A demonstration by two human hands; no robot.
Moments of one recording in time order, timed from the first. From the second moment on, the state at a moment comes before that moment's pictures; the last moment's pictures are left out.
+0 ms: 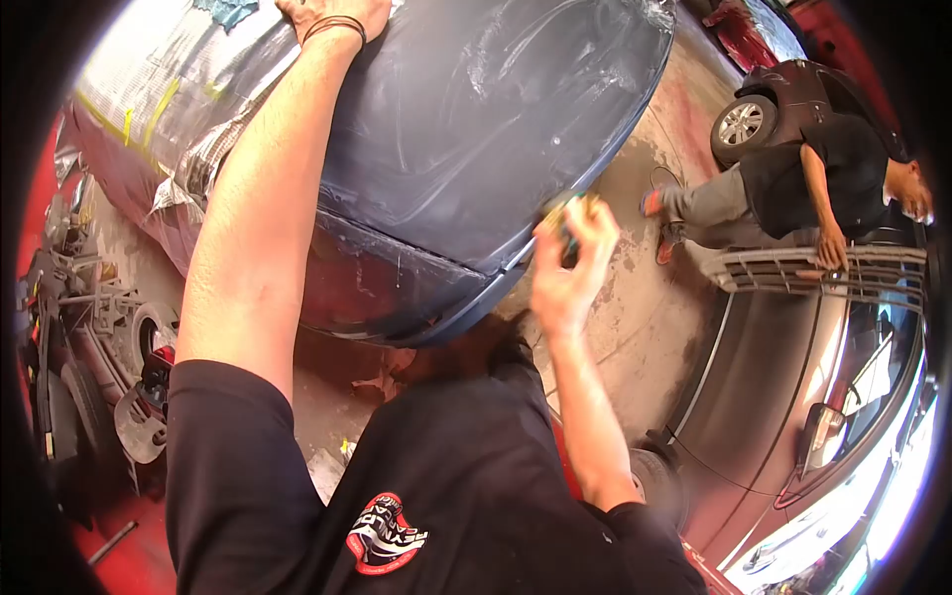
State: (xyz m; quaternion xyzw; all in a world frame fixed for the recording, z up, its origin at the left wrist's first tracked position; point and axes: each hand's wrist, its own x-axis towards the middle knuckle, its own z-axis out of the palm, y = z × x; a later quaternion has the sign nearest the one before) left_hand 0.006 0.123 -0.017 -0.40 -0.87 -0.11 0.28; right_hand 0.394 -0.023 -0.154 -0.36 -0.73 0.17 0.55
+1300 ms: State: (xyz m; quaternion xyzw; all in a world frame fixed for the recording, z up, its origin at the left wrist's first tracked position) left_hand -0.027 0.125 -0.033 -0.40 -0.87 -0.08 0.26; right_hand 0.407 0.084 -0.151 -0.43 -0.46 0.52 0.58
